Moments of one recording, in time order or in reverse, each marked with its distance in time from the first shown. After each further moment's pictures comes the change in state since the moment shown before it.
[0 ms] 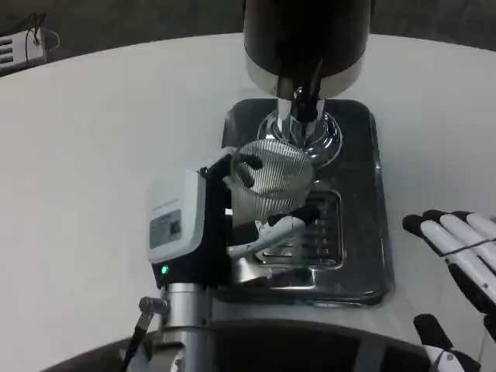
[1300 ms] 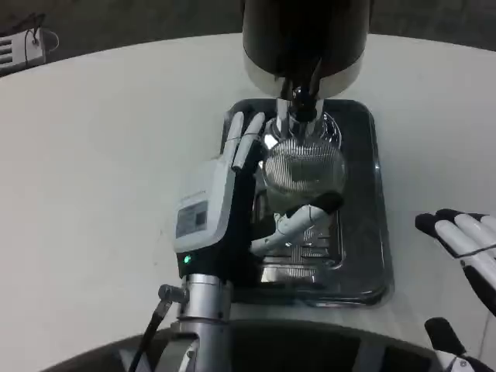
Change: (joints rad) left arm -0.034 0.020 -0.086 0.009 -0.073 -0.043 -0.042; right arm 0.051 0.035 -0.052 -0.038 0.041 -0.045 0.000
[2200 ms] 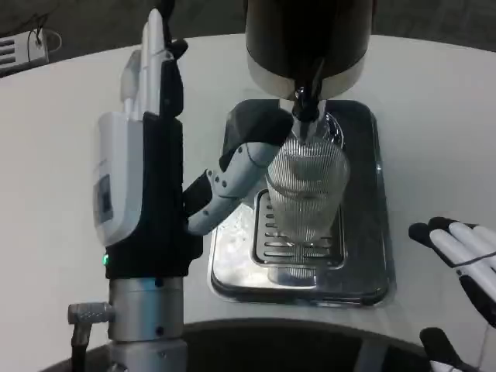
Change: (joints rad) left arm 0.358 -0.080 0.116 -0.988 -0.046 0.225 -0.335; right arm 0.012 0.032 0.005 0.020 0.028 -0.061 0.000
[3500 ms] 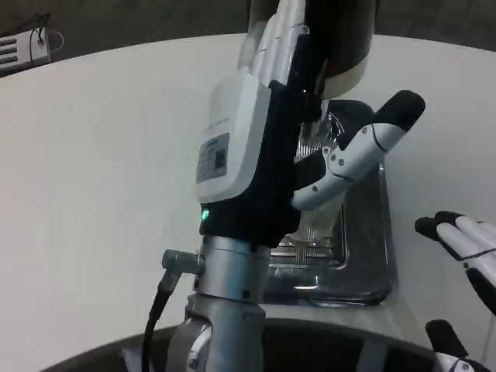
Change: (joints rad) left arm -0.186 -0.069 -0.134 0.156 0.087 0.015 -0.089; right arm -0.031 -0.001 -0.010 0.034 0.033 -0.013 0.009
